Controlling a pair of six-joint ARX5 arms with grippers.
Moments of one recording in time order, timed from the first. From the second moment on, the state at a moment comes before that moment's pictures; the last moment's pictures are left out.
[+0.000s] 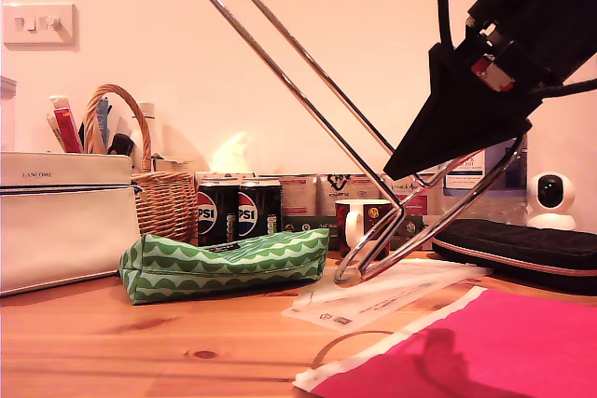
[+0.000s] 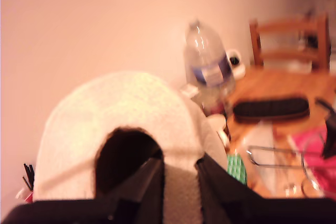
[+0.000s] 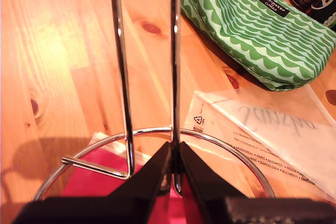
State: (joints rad) left arm -1.58 0.83 1.85 -1.38 -0.90 0.11; right arm 0.72 1.08 0.59 -0.21 -0.14 -0.50
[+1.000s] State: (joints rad) left arm -1.67 0.69 1.90 -1.38 -0.62 -0.02; right arm 0.81 1.08 0.59 -0.21 -0.14 -0.50
